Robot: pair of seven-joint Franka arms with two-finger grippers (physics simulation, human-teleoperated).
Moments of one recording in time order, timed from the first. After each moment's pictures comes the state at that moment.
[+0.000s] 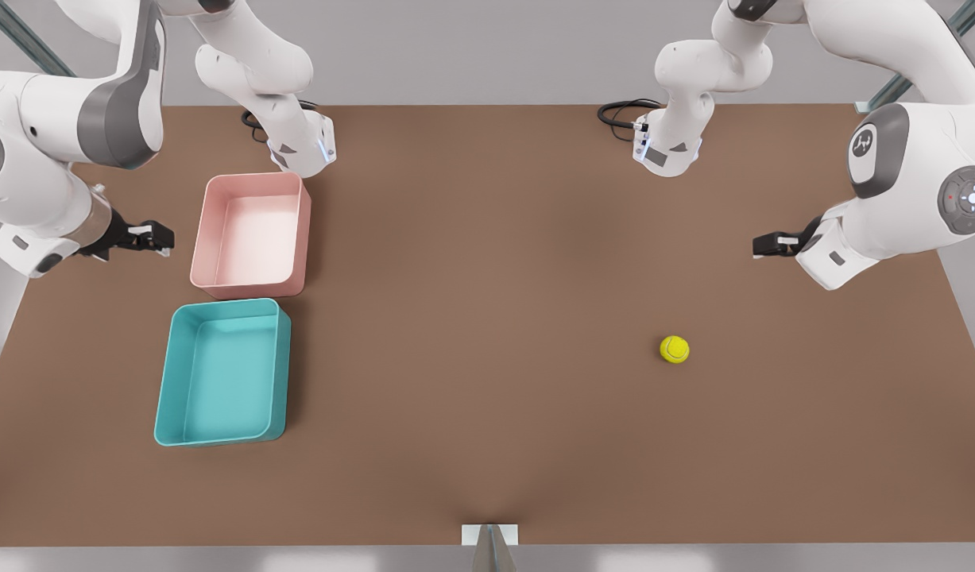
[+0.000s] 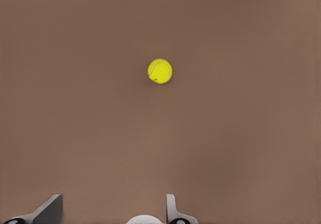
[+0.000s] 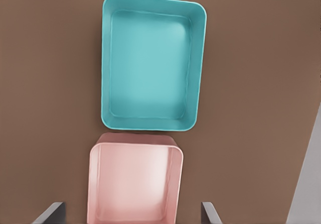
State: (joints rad) left arm -0.02 0.17 -0.01 -1.40 -0.03 1.29 0.00; right arm -0.03 0.12 0.05 -1.39 -0.16 1.36 -0.15
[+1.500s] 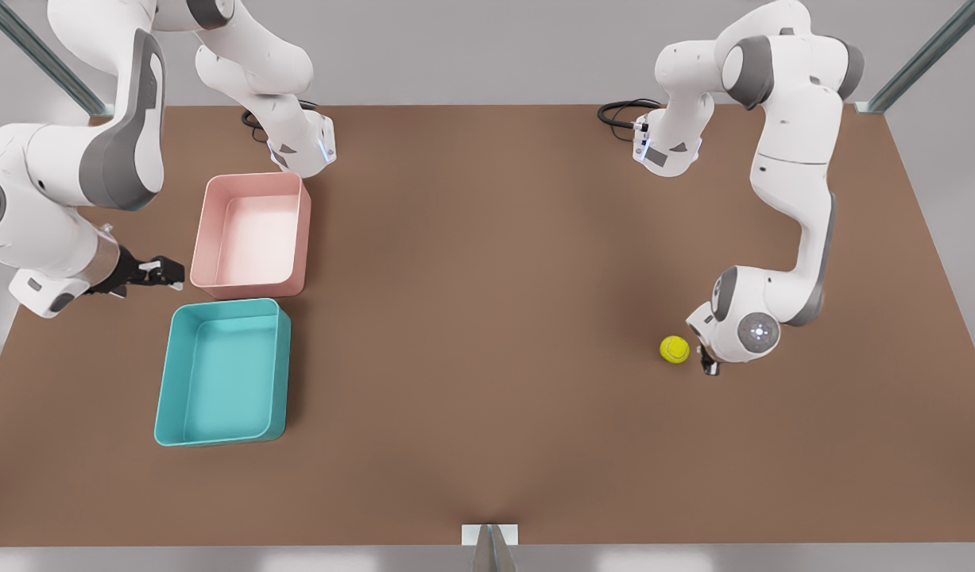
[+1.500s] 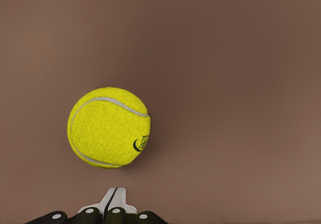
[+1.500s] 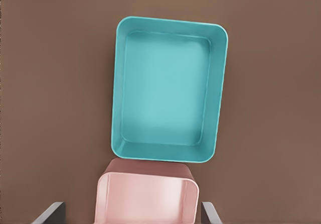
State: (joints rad) left arm 0.03 0.58 -0.08 -1.87 0.20 2.27 1.51; right arm -0.05 0.20 0.03 -1.41 -0.07 1.49 -0.18
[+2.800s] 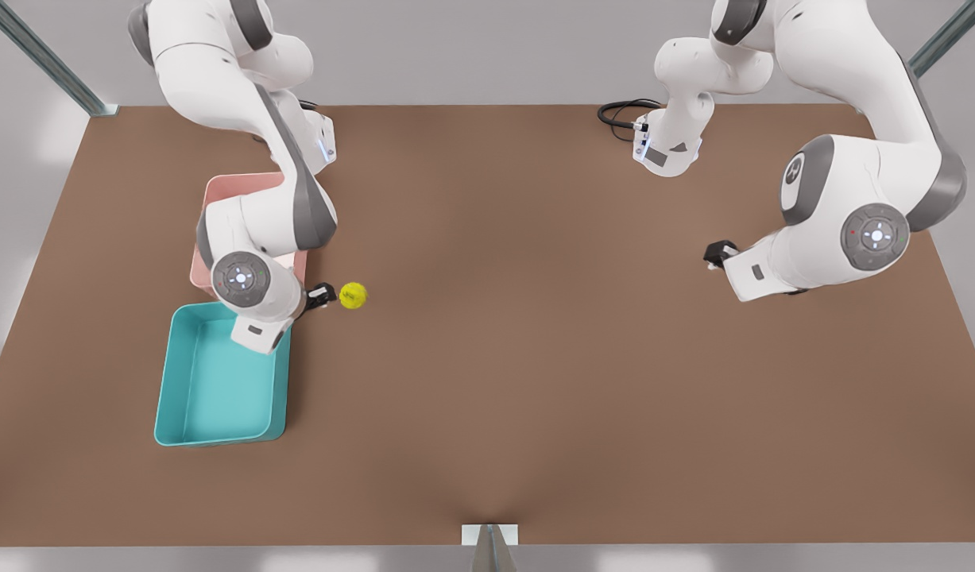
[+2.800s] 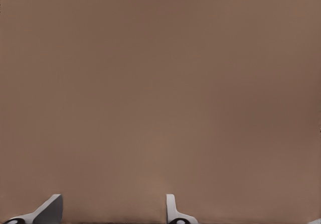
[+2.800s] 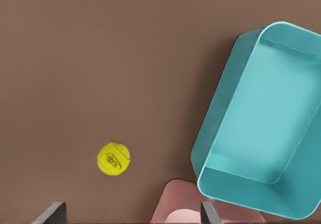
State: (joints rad) left arm -0.15 0.32 -0.02 -1.24 0.00 1.25 0.22; right arm 0.28 0.34 0.04 -1.54 -0.07 1.62 -0.05
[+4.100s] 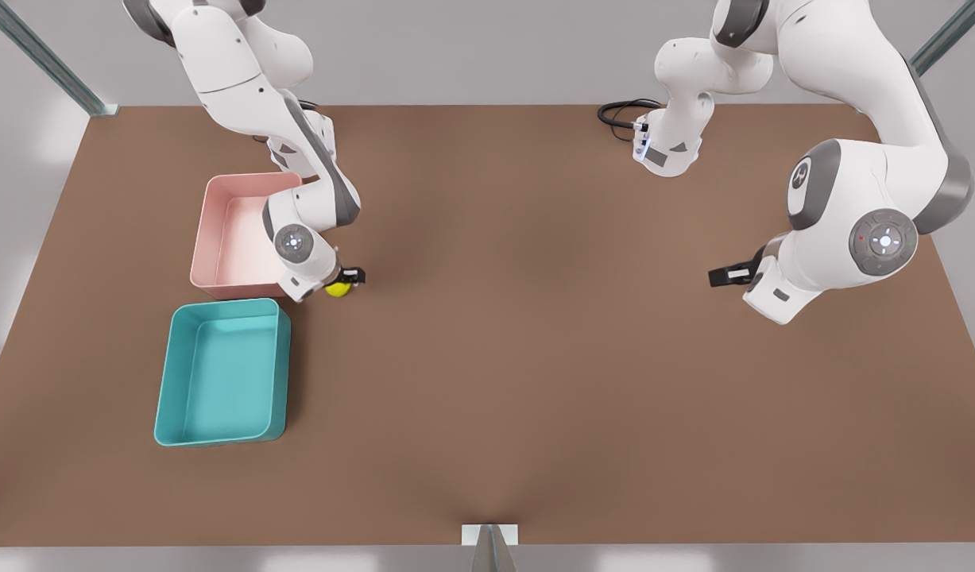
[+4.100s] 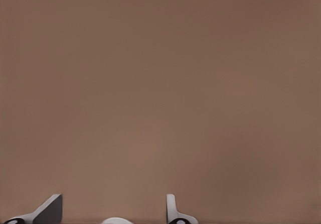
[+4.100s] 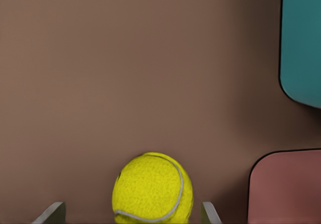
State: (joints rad) left arm -0.13 0.33 -0.02 -1.24 0.01 1.25 -0.31; right arm 0.32 0.21 0.04 -2.40 0.02 2.42 0.34
